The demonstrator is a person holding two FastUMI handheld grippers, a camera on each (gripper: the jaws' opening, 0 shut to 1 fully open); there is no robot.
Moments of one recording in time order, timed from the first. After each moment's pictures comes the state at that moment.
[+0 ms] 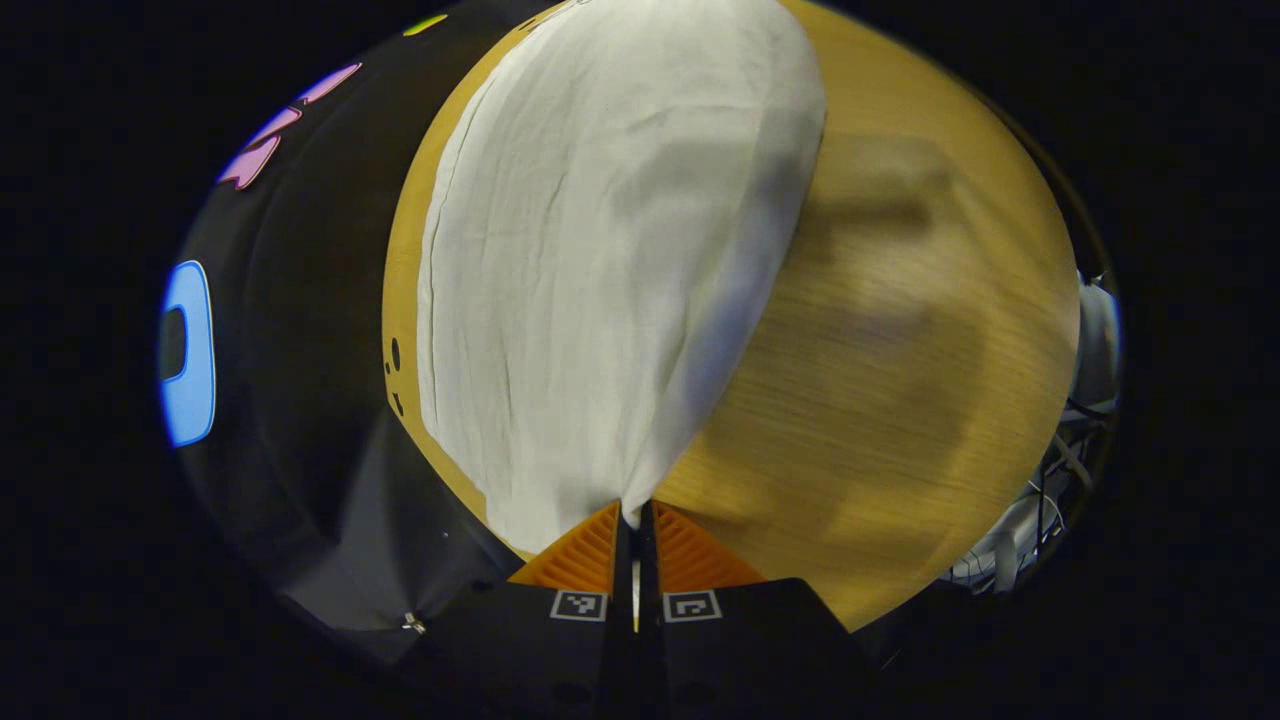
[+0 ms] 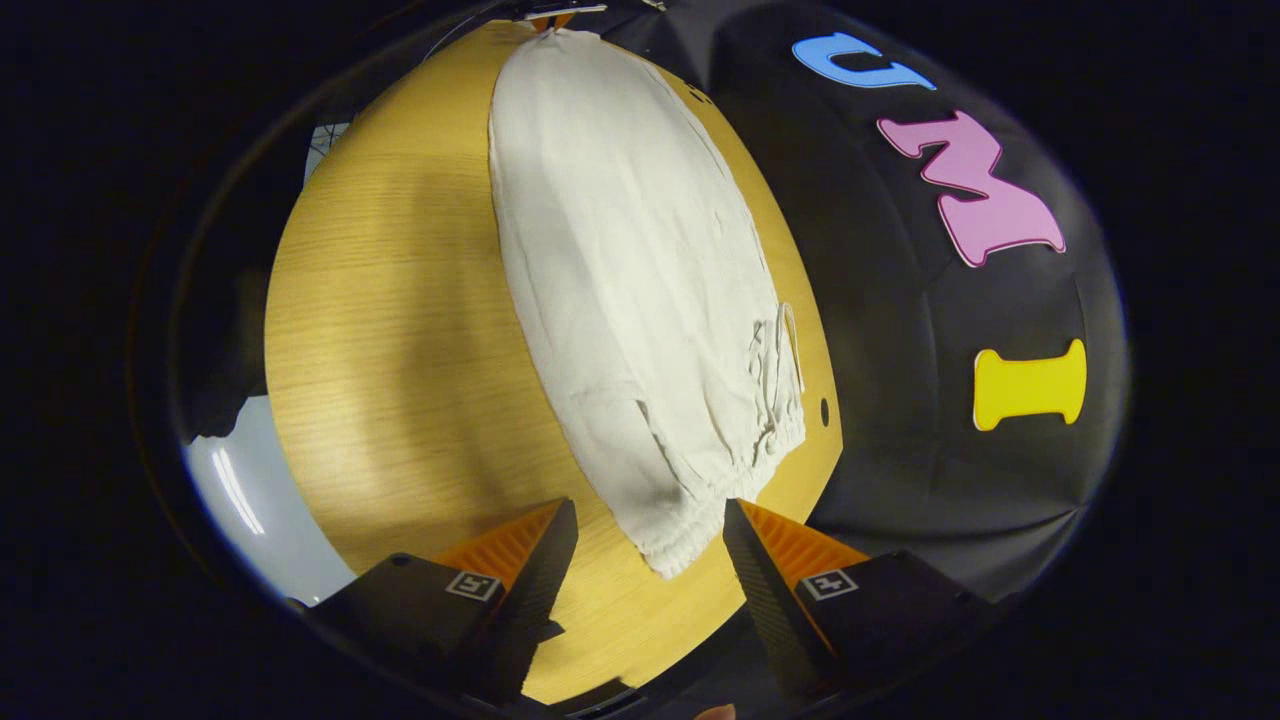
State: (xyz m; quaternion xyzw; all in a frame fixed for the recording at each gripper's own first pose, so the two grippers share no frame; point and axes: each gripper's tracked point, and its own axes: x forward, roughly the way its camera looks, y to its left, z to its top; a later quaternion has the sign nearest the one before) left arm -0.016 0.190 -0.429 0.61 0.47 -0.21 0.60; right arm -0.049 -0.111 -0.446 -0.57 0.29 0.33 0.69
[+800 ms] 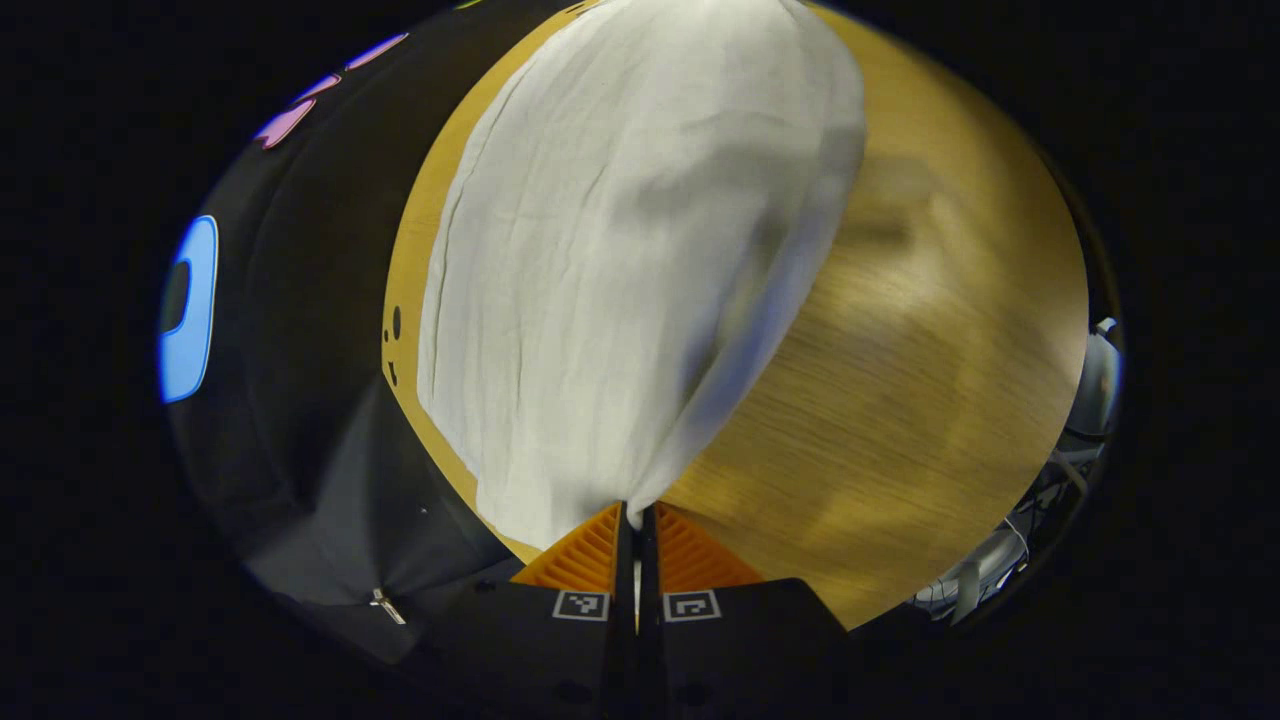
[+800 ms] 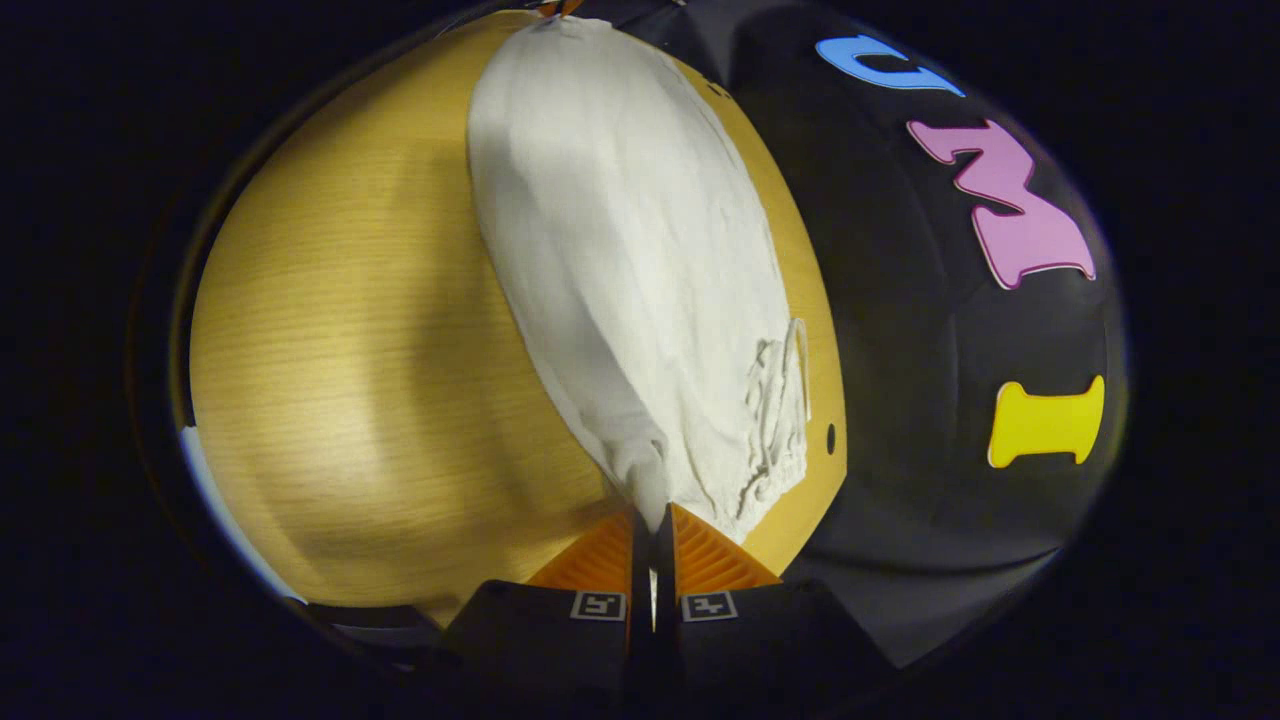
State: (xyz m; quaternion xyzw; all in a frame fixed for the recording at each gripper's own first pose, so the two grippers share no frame) left arm -0.007 0.187 -0.422 0.57 0.48 -0.18 0.65; right arm 0.007 -0.090 -0.452 -0.57 0.29 0.33 0.70
